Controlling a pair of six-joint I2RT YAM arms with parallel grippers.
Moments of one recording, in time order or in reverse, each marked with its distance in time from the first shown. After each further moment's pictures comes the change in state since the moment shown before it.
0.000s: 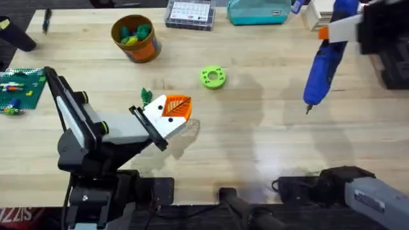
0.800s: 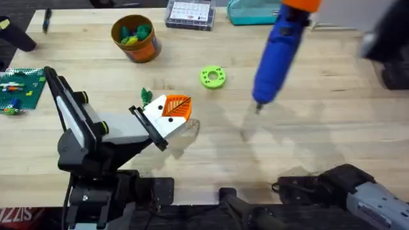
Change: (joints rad) left arm 0.000 0.000 0.000 0.000 0.000 0.000; right arm 0.239 -0.266 -0.204 0.550 -0.457 0.278
